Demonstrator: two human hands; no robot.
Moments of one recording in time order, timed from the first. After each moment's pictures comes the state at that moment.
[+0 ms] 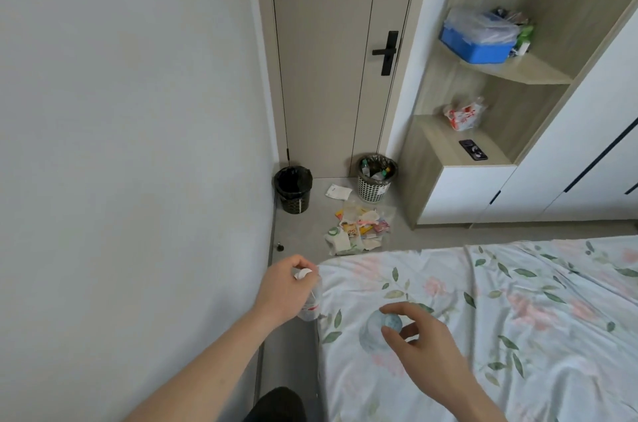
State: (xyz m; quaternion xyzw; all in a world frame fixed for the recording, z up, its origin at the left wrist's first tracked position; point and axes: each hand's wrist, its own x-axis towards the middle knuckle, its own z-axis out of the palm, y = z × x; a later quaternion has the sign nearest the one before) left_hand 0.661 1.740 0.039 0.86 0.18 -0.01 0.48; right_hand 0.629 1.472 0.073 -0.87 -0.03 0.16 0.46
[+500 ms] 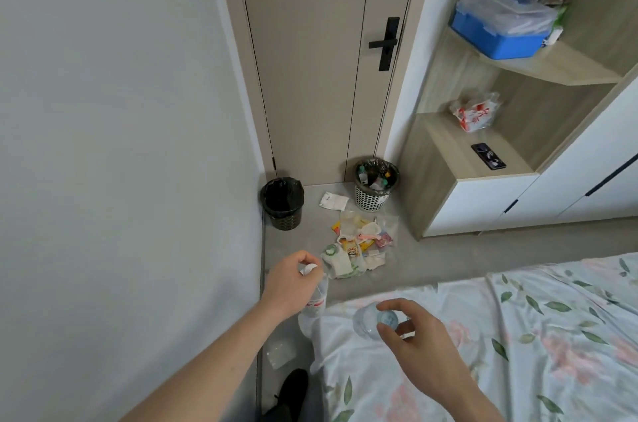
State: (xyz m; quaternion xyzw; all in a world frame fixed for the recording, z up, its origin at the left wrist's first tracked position) left_hand 0.920 1.806 0.018 0.86 0.17 -0.07 0.48; right_hand 0.870 1.558 0.047 -0.88 0.00 0.17 0.45
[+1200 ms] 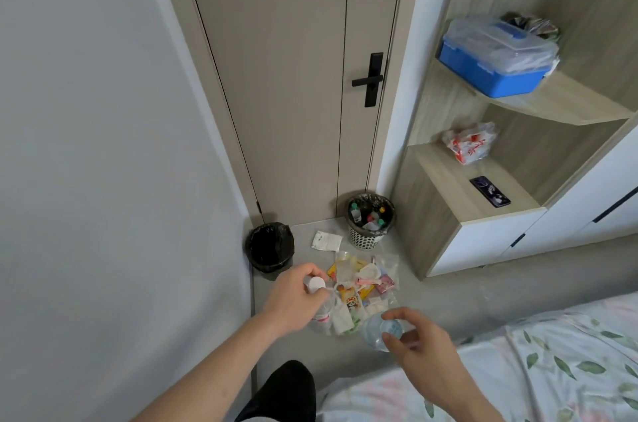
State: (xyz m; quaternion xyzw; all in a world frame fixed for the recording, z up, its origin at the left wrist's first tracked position) left_hand 1.136 1.839 0.045 0.89 0.05 -0.11 0.45; right_hand 1.081 1.587 0.054 -0.87 0.05 0.17 0.45
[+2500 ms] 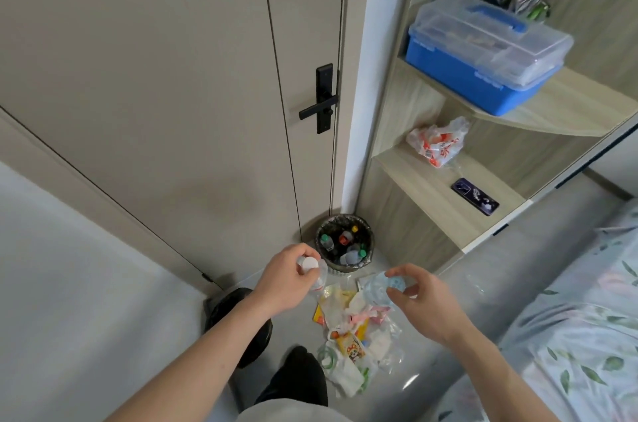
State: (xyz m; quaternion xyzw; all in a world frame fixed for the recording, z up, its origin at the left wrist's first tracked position) left_hand 1.587 1.893 -0.002 0.89 -0.12 -0.20 0.39; right_hand 1.478 1.636 0.030 -0.88 0.18 0.13 0.43
